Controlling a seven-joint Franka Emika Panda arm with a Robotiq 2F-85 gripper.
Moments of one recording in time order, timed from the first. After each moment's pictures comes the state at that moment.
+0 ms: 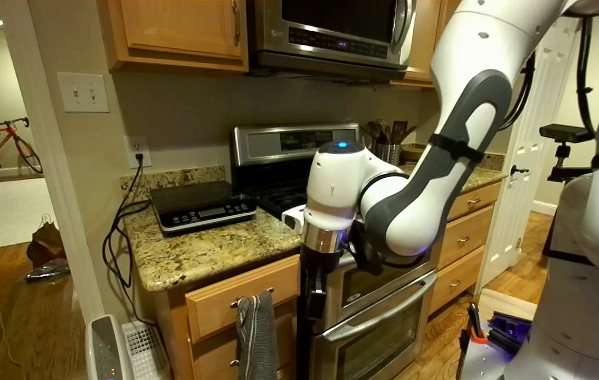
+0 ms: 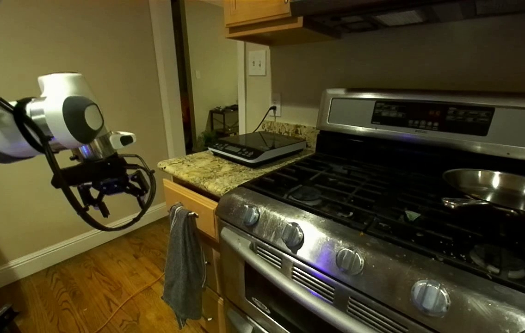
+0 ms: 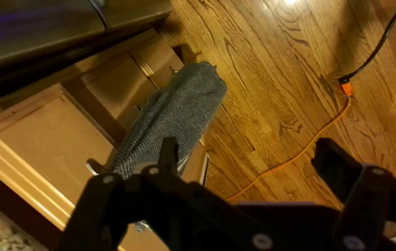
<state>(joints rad) 0.10 -0.02 0.24 -2.71 -0.37 2.86 0.03</state>
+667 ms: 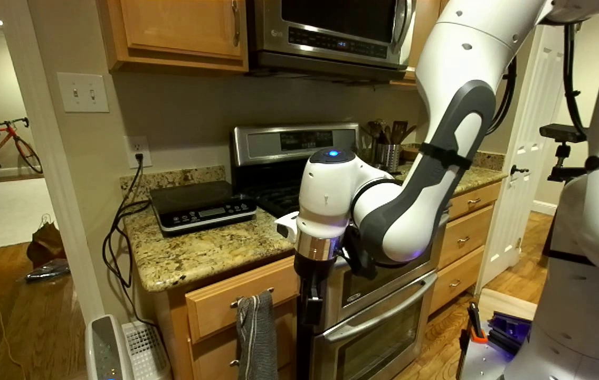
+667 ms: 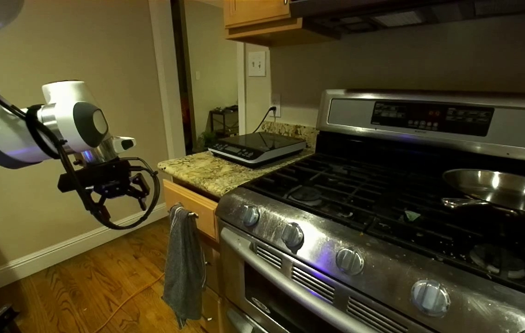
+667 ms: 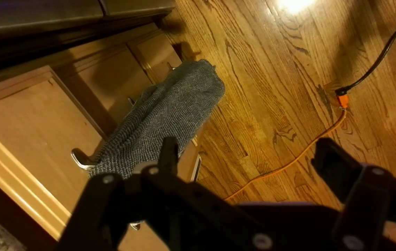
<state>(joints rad) 0.10 0.04 0.24 -2.66 -0.45 2.86 0.04</state>
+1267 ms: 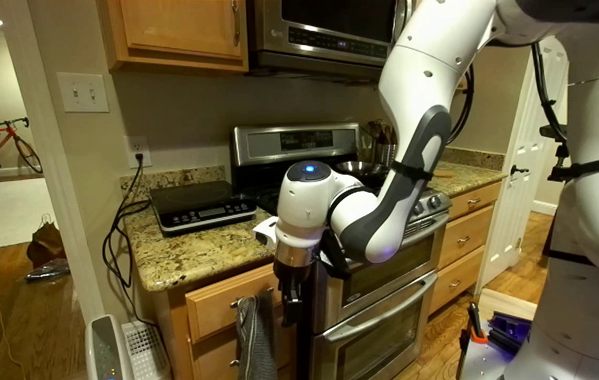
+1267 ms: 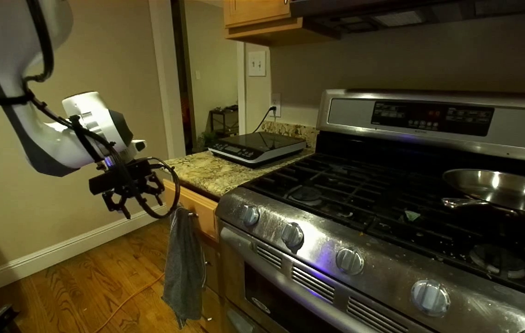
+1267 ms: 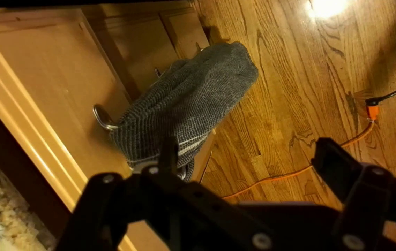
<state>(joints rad) 0.11 0.23 0.18 -2.48 -0.81 2.87 0.19</state>
